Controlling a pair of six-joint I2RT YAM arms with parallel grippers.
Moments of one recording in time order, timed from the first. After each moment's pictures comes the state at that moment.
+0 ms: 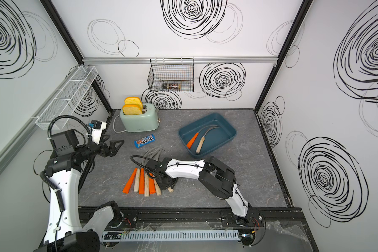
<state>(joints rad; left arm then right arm) 0.44 0.96 1.08 -0.82 0.81 0.39 1.19 2.06 1.47 -0.83 0.03 0.58</state>
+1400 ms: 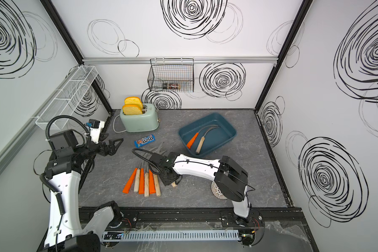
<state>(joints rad) 0.44 0.94 1.08 -0.76 0.79 0.34 1.15 1.88 1.46 -0.93 0.07 0.50</state>
